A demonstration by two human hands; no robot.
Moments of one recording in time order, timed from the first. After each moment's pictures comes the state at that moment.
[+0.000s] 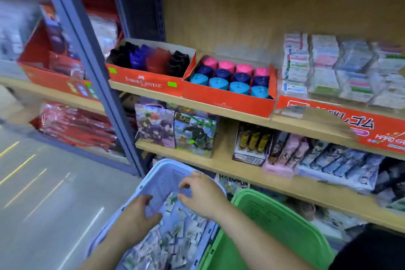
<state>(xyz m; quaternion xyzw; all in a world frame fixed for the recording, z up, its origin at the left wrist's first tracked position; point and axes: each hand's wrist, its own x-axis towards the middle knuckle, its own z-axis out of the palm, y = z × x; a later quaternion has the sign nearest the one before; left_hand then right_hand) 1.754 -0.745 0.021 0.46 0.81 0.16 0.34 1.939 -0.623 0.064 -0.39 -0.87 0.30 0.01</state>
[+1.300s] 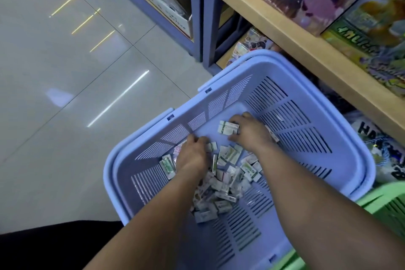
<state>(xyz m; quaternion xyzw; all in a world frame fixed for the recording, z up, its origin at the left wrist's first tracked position) 1.742 -0.732 -0.253 0.27 0.87 0.07 0.42 1.834 -0.558 -0.262 -0.36 -0.86 0.29 -0.22</state>
